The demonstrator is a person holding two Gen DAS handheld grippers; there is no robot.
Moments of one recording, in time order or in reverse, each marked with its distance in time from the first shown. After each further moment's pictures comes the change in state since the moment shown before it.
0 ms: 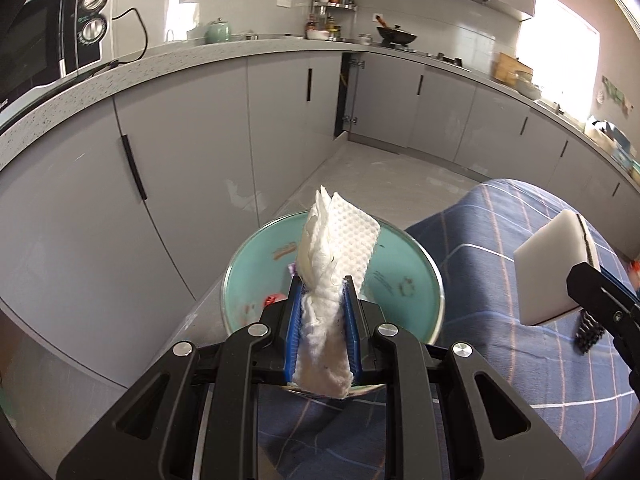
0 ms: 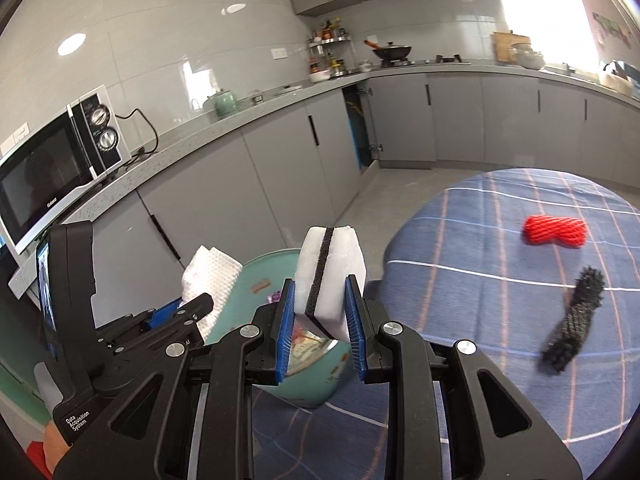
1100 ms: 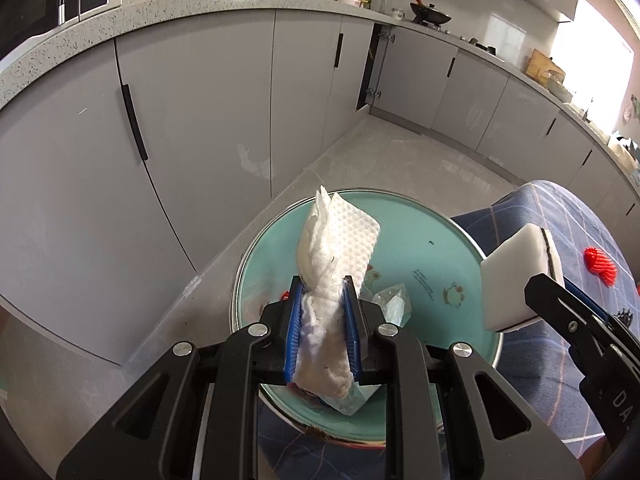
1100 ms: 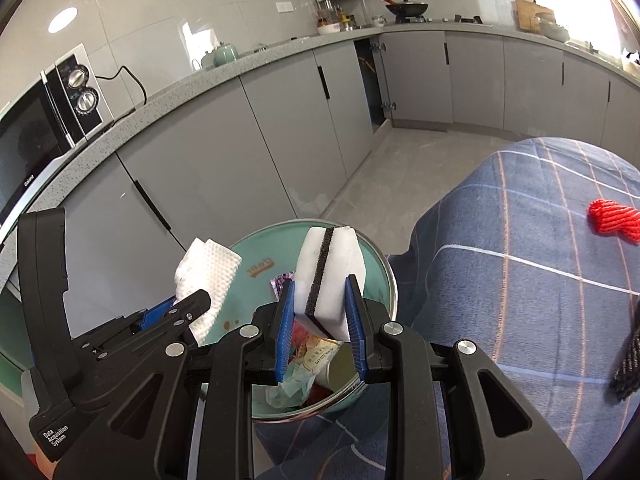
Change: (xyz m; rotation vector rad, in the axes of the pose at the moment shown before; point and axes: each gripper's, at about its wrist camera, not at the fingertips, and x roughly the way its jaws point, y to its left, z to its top) left arm 0.071 0.034 0.009 -0.092 0.121 0.024; right arm 0.103 0.017 0.000 -0.005 0.162 0.014
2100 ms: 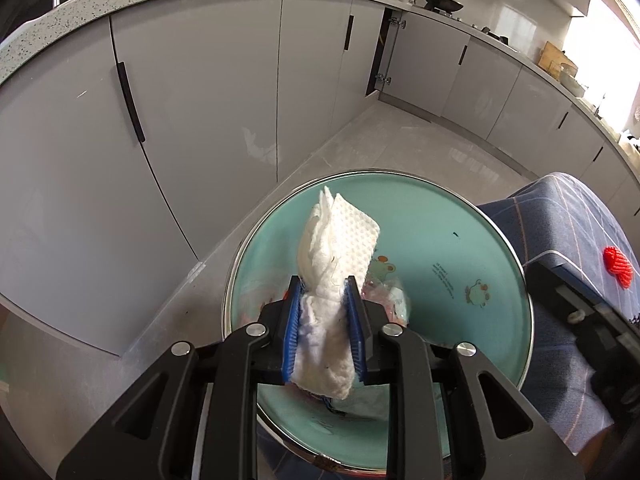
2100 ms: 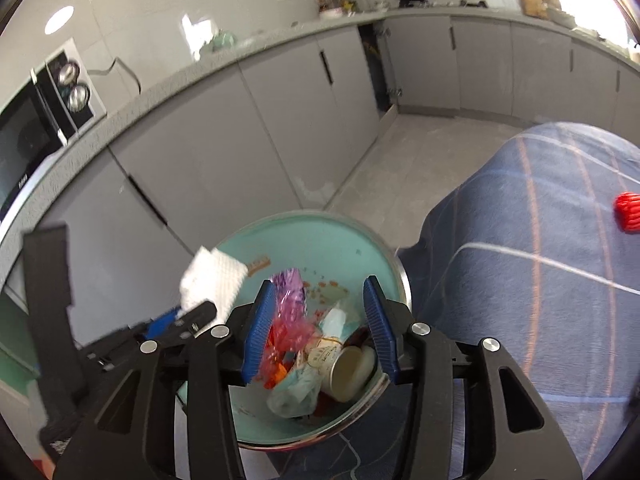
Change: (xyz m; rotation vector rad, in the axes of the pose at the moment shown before) left arm 0.031 0.002 0.002 -0.018 0.051 0.021; right arm 0.025 -0.005 0.009 0.024 0.018 0.022
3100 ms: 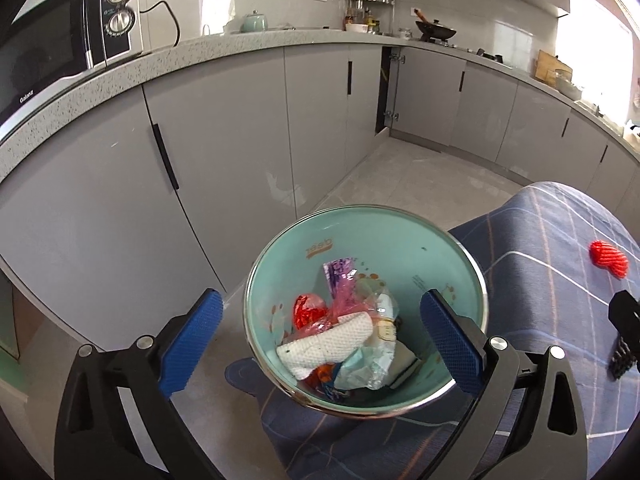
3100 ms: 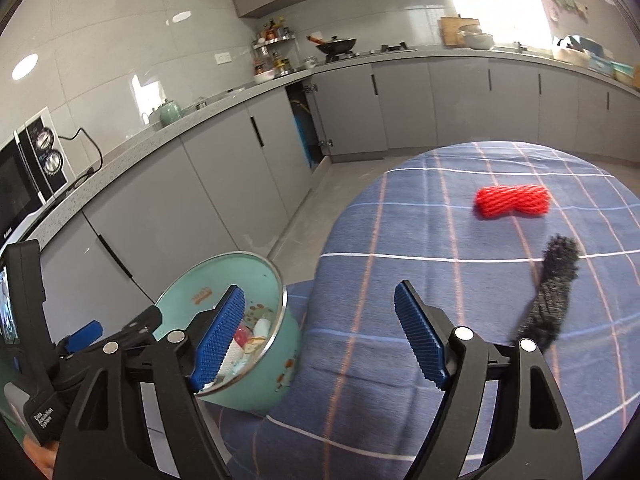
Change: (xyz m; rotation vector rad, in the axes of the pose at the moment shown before) left arm -0.081 -0.040 -0.022 0.057 -0.166 0.108; right arm -0.115 -0.059 -0.036 0.115 -0.196 -0.184
